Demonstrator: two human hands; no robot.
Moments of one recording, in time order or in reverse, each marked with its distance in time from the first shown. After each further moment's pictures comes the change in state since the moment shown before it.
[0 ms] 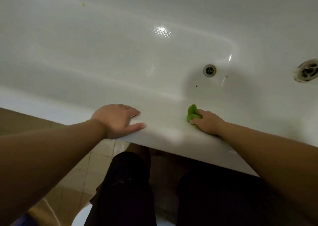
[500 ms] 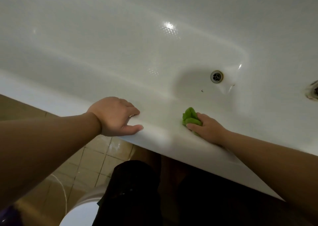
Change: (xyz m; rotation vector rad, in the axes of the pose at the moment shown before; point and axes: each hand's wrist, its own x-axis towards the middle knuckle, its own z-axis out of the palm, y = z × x) left_hand 0.000 -0.030 0.012 0.086 0.208 0.139; right_hand 0.007 -0.013 0.011 -0.002 0.014 -0.182
